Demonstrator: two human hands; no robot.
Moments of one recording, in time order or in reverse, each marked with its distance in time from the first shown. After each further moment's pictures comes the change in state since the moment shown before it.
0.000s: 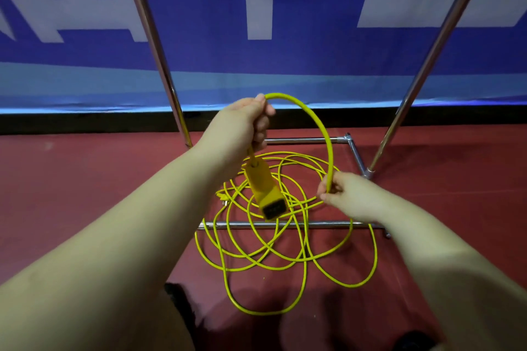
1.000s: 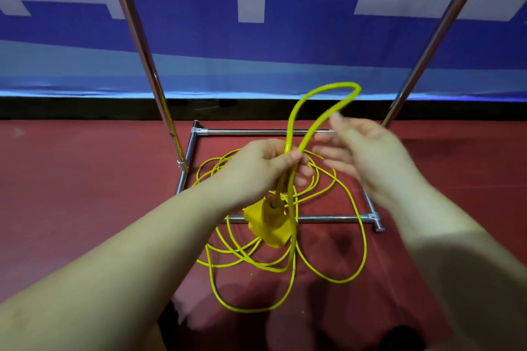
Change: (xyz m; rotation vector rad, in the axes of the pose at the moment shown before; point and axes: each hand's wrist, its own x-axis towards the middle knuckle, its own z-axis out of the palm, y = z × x) left_hand -0.014 -0.052 0.017 0.252 -0.294 -0.134; right_hand -0.010 -0.043 -0.028 0.983 0.286 0.021
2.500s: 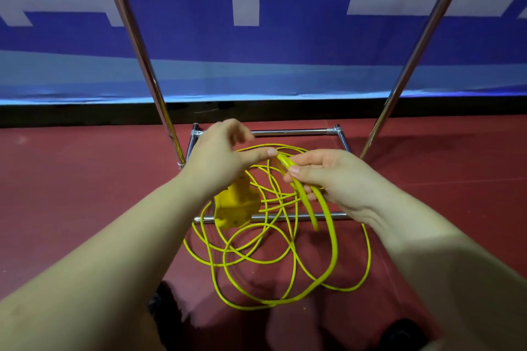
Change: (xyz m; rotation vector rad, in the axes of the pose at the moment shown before) left_hand -0.005 -0.008 -0.033 0.581 0.490 0.163; right_hand -0.022 0.020 0.009 -0.224 -0.295 0.084
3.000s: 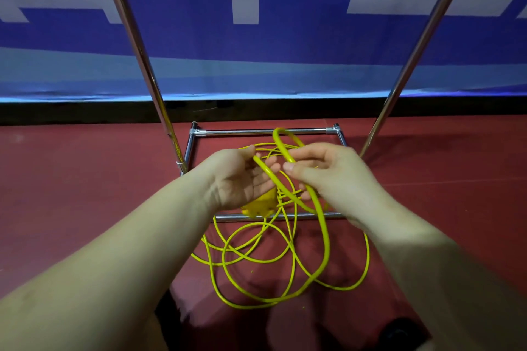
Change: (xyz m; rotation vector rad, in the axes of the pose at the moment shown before) left_hand 0.001 0.011 0.018 -1.076 -0.351 -0.935; right_hand -0.003 0.001 0.011 -0.076 0.194 -0.111
